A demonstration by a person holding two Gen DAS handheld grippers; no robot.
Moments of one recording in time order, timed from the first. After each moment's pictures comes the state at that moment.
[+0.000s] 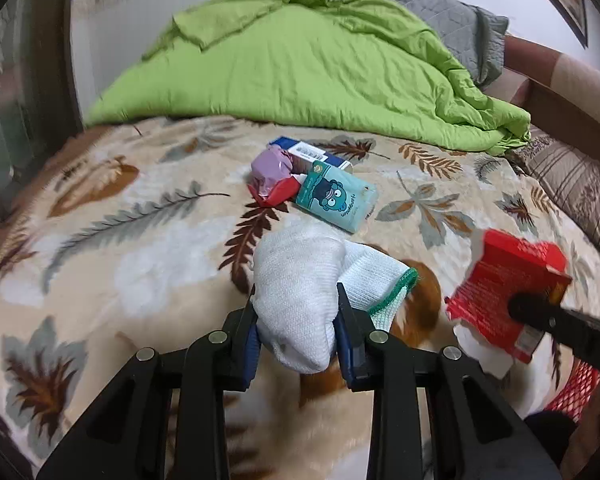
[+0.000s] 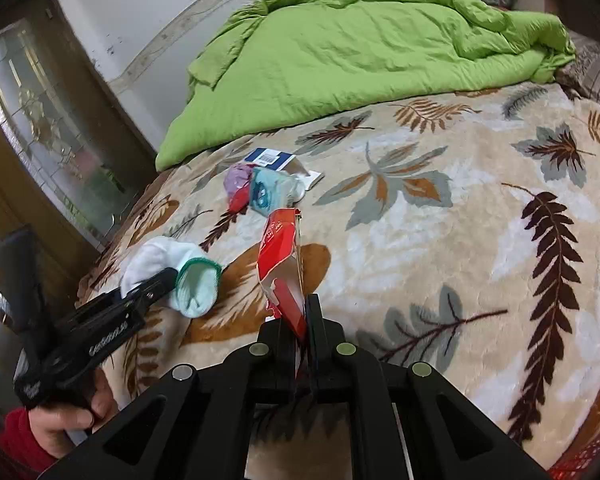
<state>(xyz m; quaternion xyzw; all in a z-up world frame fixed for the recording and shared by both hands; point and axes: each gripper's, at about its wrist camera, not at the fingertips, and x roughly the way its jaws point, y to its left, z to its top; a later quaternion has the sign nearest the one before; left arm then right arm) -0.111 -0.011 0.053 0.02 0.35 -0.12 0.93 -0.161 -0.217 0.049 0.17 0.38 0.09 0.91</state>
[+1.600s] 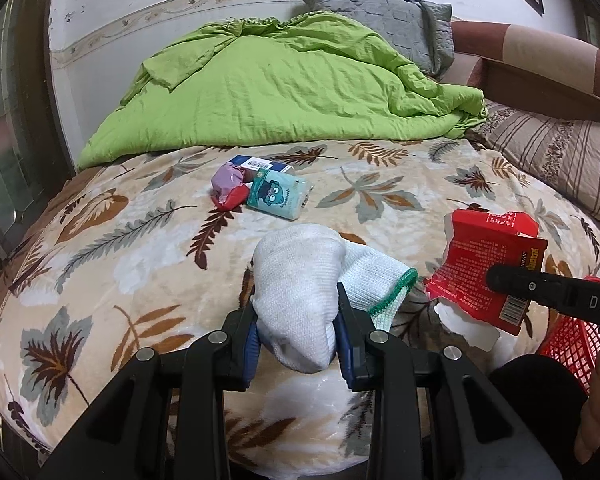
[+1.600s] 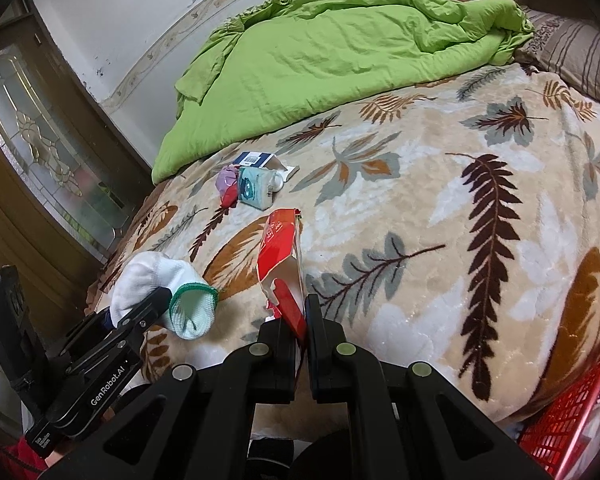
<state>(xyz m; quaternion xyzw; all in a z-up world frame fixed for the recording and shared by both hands) -0.190 -0.053 0.065 0.07 0.31 -0.15 0.94 -0.224 -0.245 0.056 0.21 0.37 0.06 0.90</state>
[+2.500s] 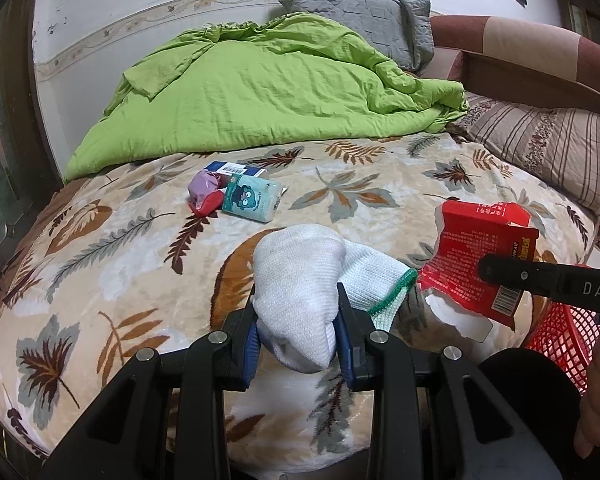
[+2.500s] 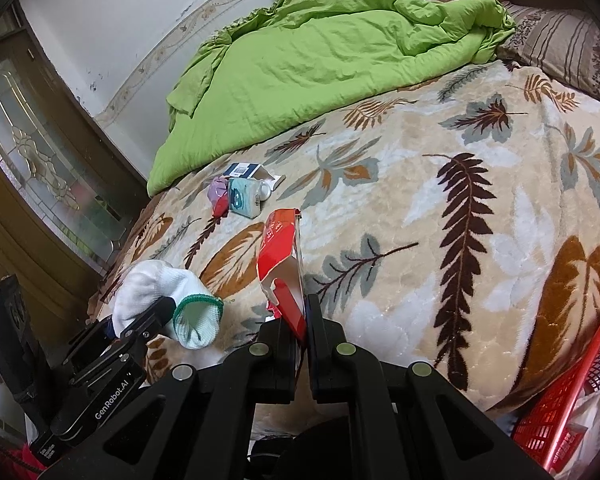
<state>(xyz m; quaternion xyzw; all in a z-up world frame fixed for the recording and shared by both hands) -0.201 -0.072 0.068 0.09 0.31 -0.18 0.93 -0.238 -0.259 0.062 0.23 0.36 0.05 0.90</state>
